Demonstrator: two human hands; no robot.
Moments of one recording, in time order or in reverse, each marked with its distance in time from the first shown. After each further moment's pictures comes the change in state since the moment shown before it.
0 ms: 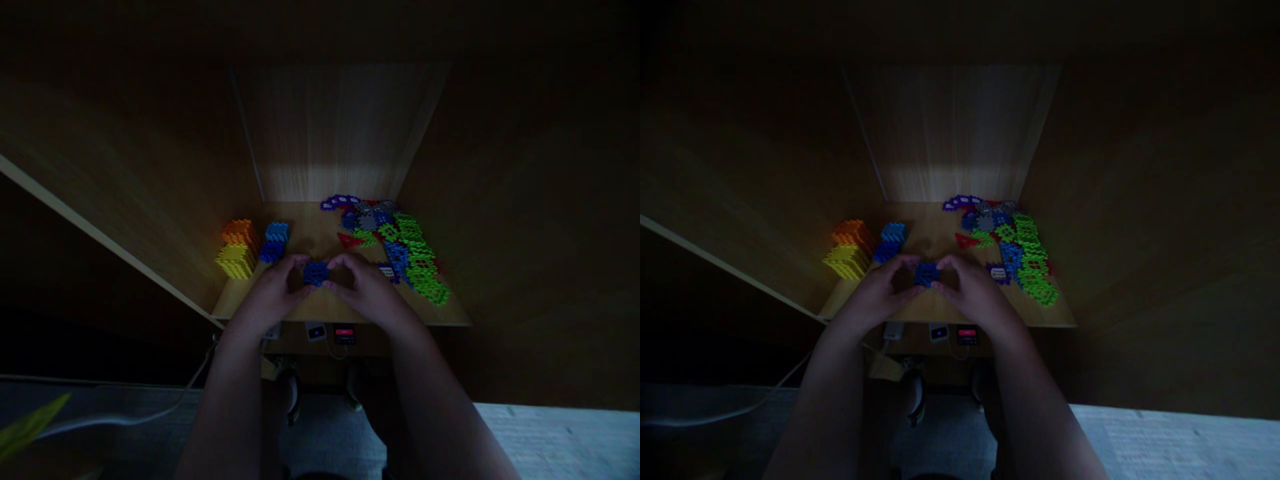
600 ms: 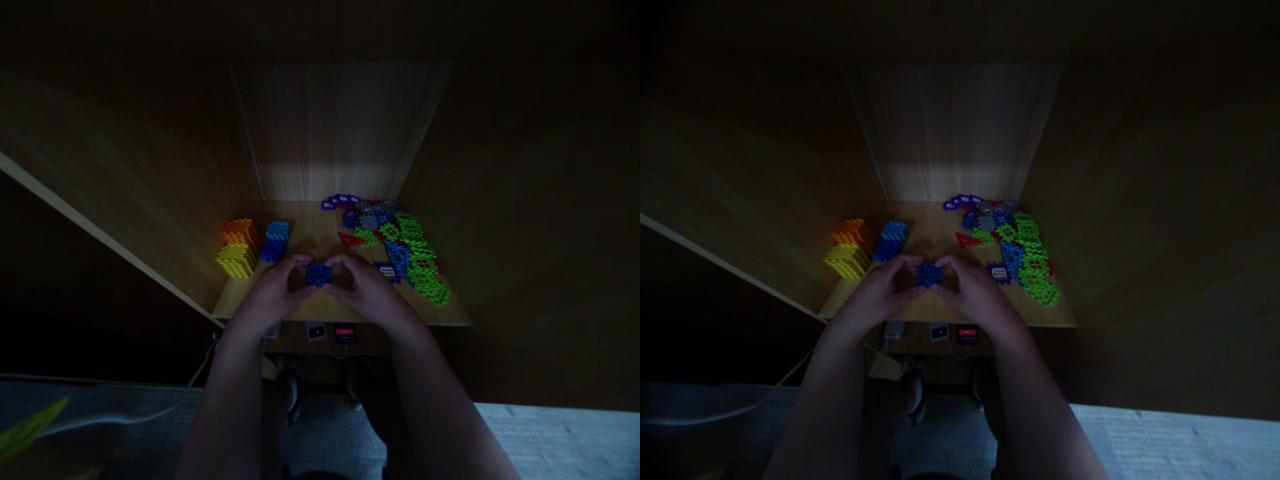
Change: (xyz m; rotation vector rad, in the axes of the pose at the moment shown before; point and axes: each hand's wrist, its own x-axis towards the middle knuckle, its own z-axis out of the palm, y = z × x) left_hand 0.002 -0.001 0.000 -0.060 -0.019 0.027; right_hand -0.001 0.001 0.000 -0.046 -0.034 -0.015
